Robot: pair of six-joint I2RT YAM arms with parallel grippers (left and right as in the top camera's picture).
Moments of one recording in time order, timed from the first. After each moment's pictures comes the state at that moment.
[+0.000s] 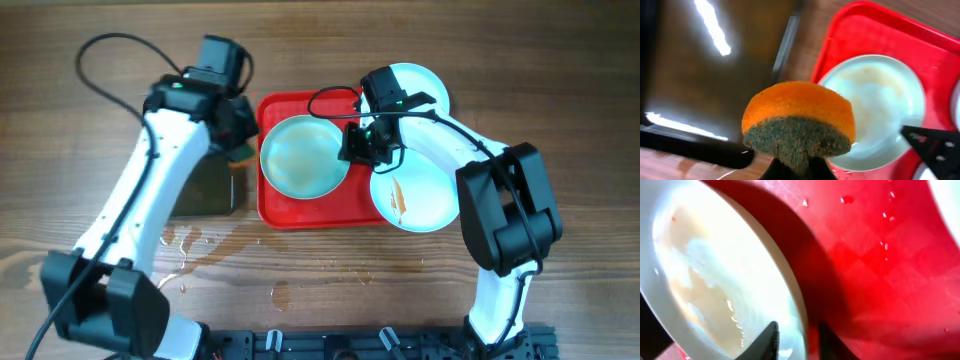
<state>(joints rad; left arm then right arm) -0.25 1.66 1.47 -1.09 -0.08 -0.61 0.39 2.06 1.36 -0.62 -0.40 0.50</state>
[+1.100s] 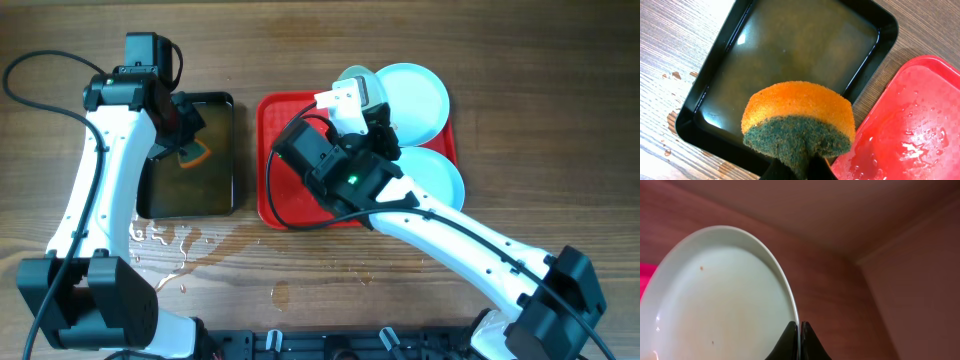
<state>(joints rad) 0.00 1.67 1.47 -1.11 -0.09 -0.58 0.88 1.66 1.36 -0.75 1.19 0.31</state>
